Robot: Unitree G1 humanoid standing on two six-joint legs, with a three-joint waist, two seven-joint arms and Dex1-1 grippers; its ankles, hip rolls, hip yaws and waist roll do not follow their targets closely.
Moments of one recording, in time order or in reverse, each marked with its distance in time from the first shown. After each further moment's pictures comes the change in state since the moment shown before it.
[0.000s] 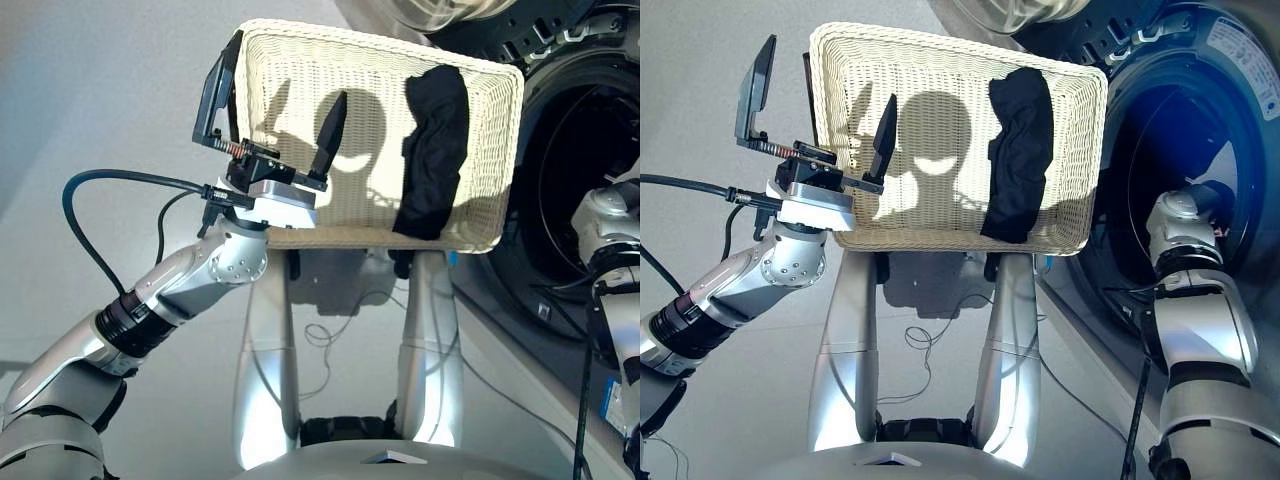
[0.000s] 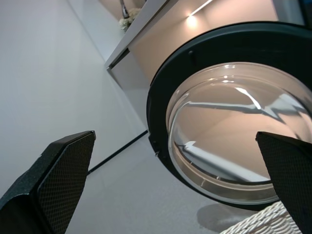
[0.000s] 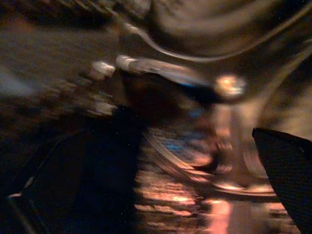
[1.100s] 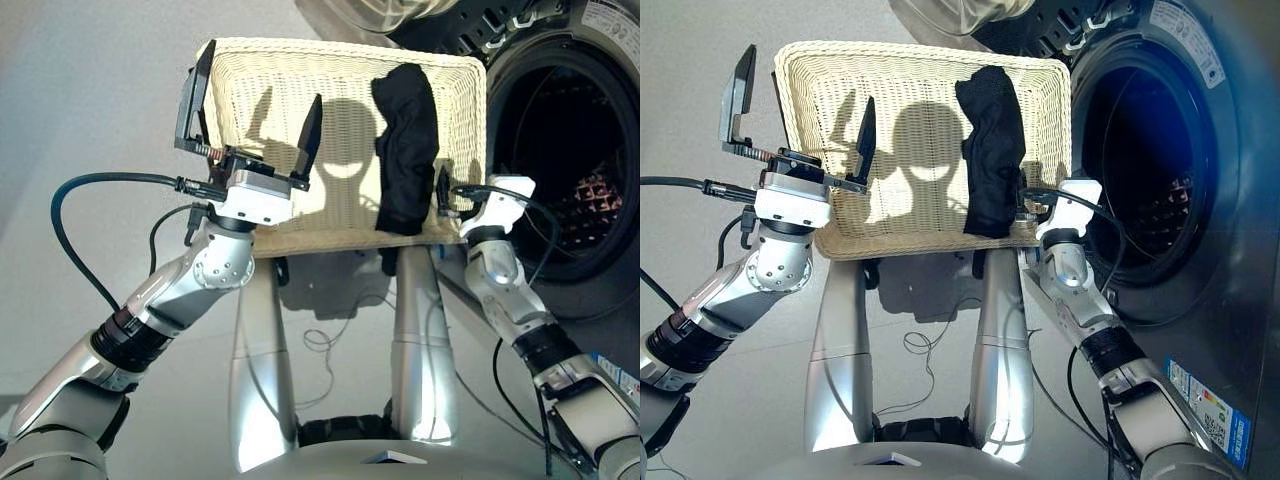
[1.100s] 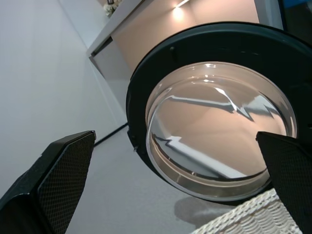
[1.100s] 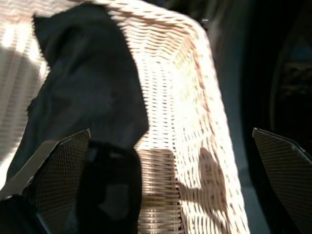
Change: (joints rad) left arm 0.072 -0.019 0.076 -0.010 -0.079 -0.011 -0.113; right arm 0.338 0.099 0.285 -0.467 -0.120 -0.040 0.414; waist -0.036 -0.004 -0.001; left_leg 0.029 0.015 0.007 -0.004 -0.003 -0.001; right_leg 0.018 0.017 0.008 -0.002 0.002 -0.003
